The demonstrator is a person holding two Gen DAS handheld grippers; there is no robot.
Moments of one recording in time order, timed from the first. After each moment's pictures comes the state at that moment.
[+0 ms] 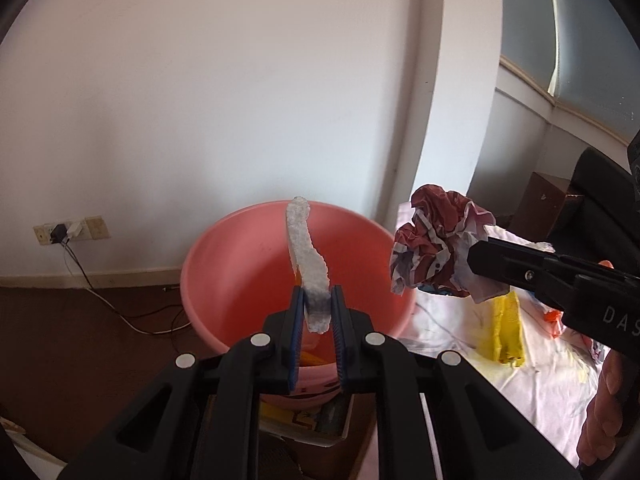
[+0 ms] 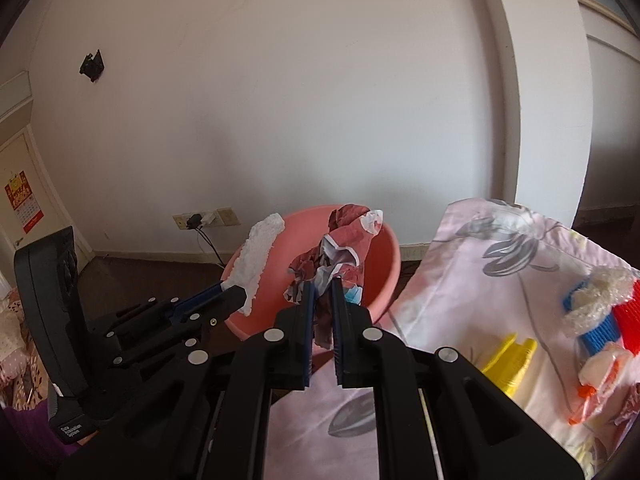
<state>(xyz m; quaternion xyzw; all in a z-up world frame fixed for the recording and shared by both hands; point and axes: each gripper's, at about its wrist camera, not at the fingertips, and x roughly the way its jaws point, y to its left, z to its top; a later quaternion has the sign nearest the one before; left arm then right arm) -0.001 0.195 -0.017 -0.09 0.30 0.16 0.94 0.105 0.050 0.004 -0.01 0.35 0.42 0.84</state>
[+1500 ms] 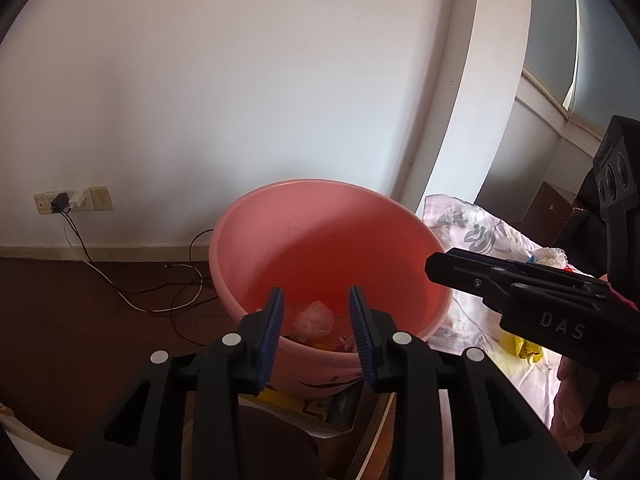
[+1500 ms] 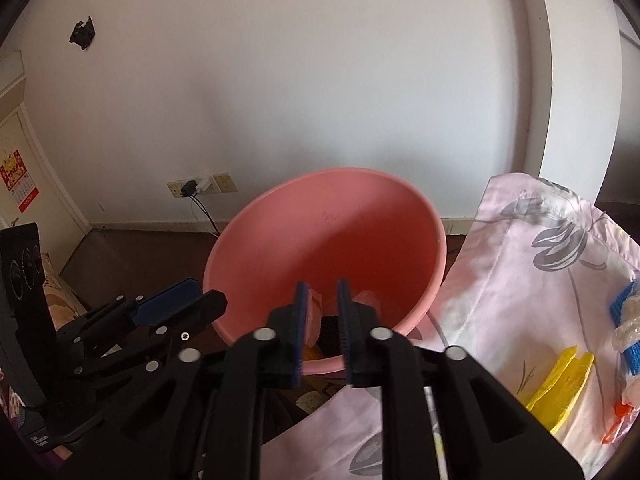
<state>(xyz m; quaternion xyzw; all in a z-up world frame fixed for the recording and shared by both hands) -0.016 0.229 -0.032 -0.13 0.31 0.16 0.93 0.123 0.102 -0.027 -0.04 0.39 0.42 0.82</state>
